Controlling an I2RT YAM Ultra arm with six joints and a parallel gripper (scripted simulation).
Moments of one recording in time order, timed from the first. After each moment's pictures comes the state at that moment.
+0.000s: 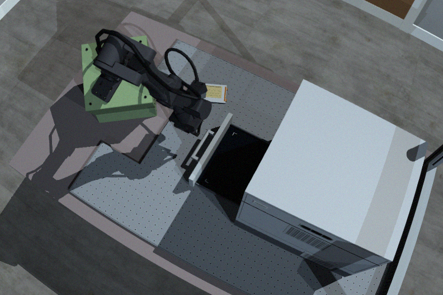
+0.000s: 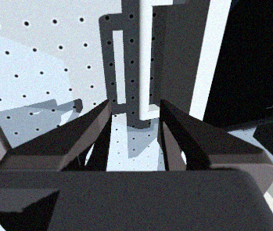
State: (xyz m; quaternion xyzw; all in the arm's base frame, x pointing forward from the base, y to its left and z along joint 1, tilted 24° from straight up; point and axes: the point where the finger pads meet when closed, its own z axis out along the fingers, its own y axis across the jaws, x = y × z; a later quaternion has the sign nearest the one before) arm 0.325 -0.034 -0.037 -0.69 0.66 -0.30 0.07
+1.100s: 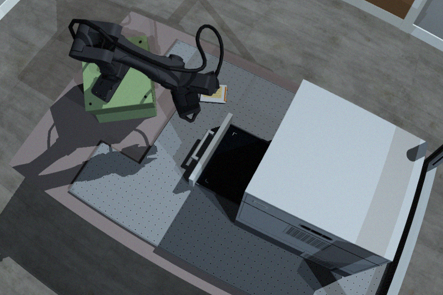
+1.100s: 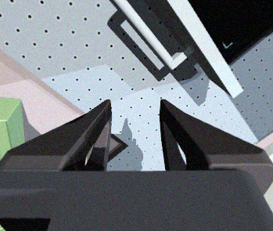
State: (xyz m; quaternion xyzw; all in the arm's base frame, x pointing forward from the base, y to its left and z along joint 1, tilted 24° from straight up) arm 0.289 0.000 0.028 -0.41 0.86 -0.26 0.12
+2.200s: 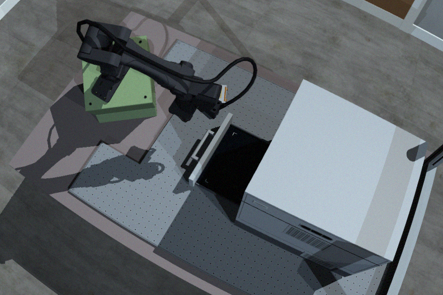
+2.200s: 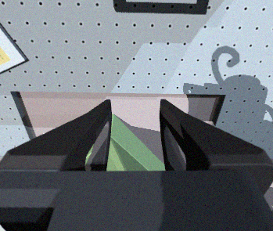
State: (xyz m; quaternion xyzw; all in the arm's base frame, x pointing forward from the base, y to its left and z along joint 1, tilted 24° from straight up) arm 0.280 -0.003 0.024 -0.01 0.98 -0.17 0.12
